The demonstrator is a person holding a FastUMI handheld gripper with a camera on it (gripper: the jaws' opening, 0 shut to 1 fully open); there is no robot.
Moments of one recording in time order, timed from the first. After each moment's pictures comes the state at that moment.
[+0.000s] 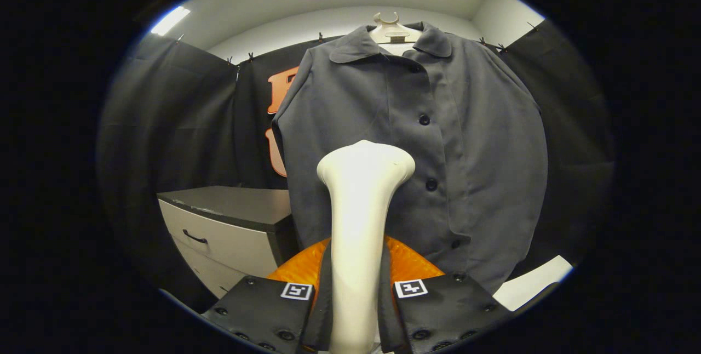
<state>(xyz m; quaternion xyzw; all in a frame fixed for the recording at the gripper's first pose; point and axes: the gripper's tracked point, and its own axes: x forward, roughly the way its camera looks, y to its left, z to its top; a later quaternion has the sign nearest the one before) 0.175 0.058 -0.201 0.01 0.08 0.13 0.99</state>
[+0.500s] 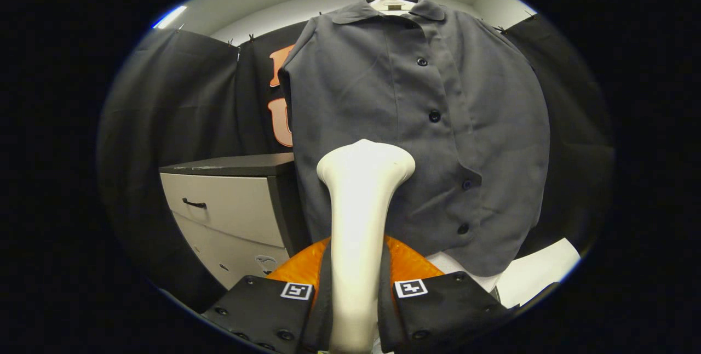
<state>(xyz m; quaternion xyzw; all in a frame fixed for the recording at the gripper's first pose) 0.145 0.056 -0.284 0.01 0.15 0.13 0.98</state>
